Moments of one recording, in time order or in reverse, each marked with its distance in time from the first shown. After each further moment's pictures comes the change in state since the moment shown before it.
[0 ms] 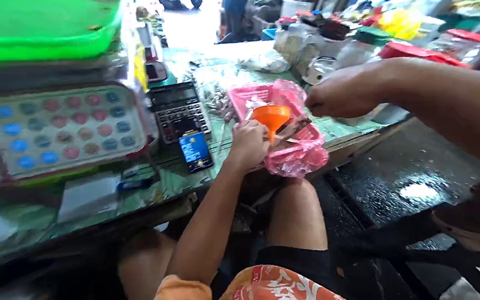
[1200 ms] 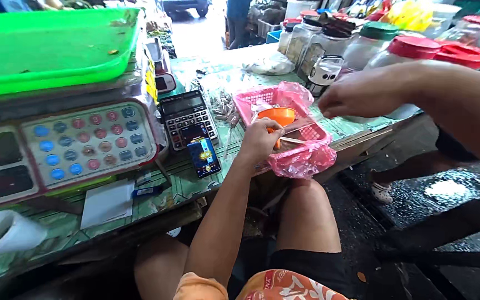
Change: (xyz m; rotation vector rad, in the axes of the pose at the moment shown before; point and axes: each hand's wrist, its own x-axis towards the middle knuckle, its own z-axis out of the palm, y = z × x) left_hand 0.020 0.006 -0.003 -0.492 0.034 -0.027; right_hand -0.012 0.026 0.027 0.217 0.148 -0.059
